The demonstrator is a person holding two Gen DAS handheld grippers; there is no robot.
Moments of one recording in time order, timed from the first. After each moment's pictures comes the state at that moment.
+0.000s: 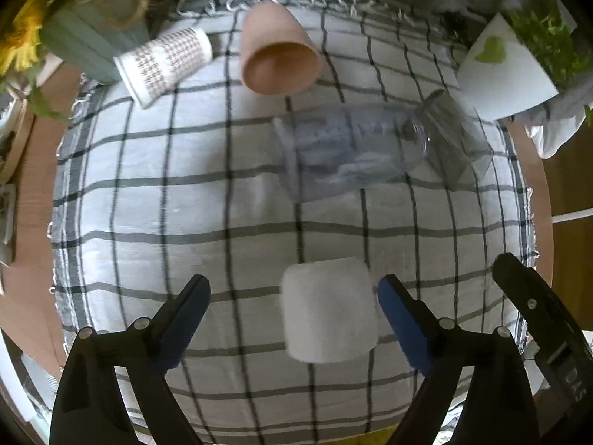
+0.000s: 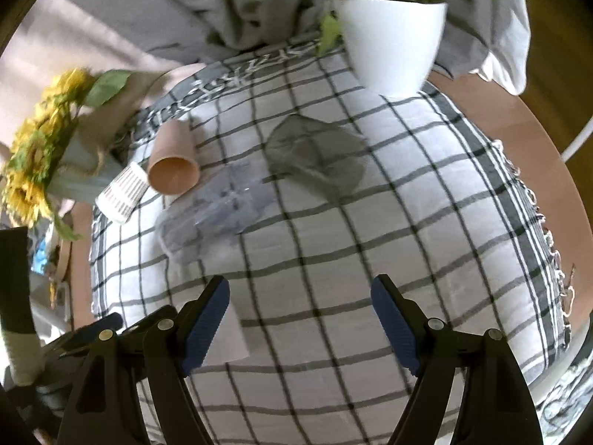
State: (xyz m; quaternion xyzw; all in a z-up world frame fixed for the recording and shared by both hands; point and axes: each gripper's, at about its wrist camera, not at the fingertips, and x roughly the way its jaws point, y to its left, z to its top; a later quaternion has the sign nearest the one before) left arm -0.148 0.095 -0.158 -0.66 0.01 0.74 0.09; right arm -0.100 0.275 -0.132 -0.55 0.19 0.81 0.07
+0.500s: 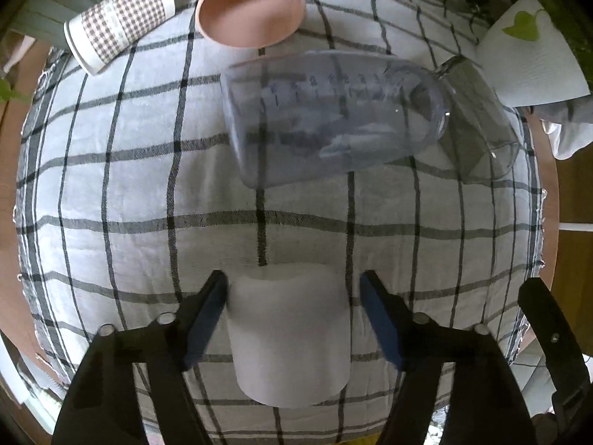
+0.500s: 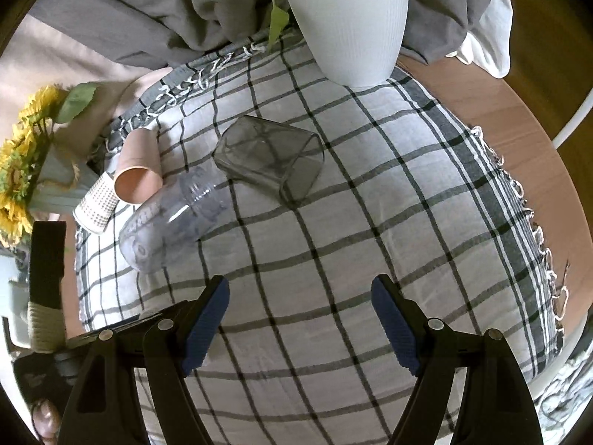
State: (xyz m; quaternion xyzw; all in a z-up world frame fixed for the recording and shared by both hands) left arm -0.162 0.118 -0.200 -0.71 -0.01 0.70 0.08; right arm -0.100 0.313 -0.148 -0.56 0.20 0.80 0.09
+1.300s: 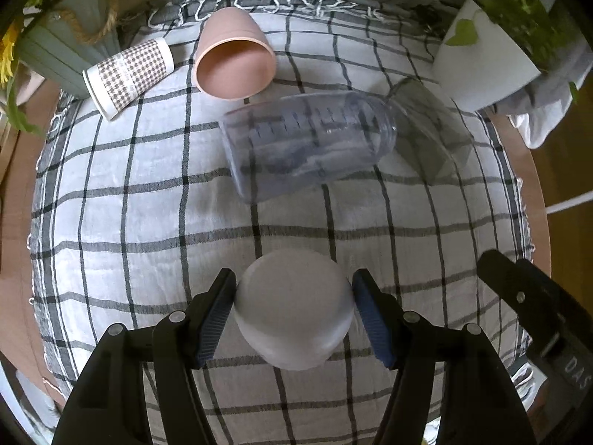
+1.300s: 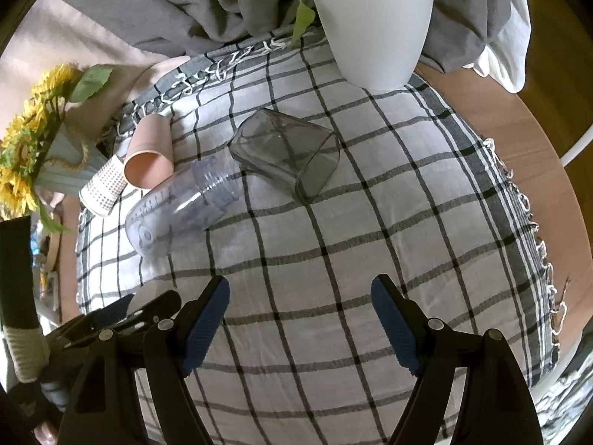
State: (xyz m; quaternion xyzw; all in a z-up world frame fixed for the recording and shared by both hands) left arm -0.131 0.116 -0.160 -0.63 0.01 0.76 0.12; right arm -0.099 0.302 -0.147 -0.56 0.17 0.81 0.06
